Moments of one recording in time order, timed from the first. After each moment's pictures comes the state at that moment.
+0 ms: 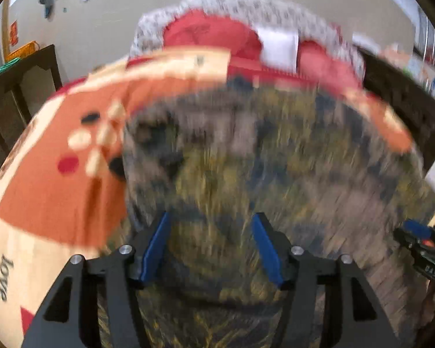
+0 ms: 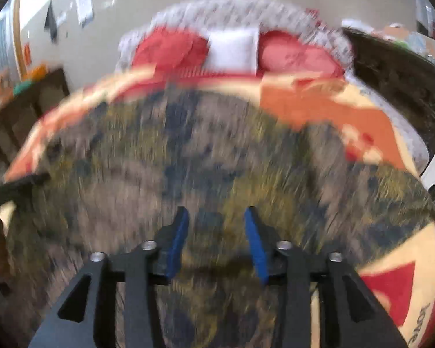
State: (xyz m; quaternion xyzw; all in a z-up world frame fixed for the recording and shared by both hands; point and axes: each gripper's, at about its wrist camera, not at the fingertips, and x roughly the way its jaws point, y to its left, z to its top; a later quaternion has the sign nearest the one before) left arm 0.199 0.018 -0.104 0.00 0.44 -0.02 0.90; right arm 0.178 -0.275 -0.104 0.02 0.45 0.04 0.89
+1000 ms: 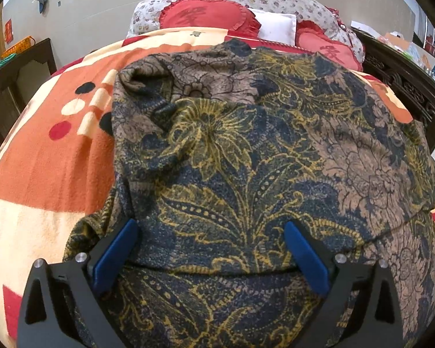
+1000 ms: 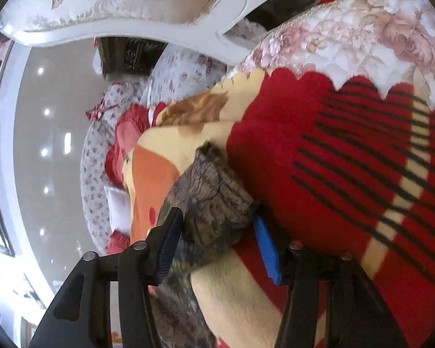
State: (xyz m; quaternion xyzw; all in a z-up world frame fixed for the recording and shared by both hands) left arm 0.180 0.020 -0.118 0.00 0.44 -0.03 0.90; right arm 0.087 -0.687 -0.179 0.67 0.23 -0.16 0.69
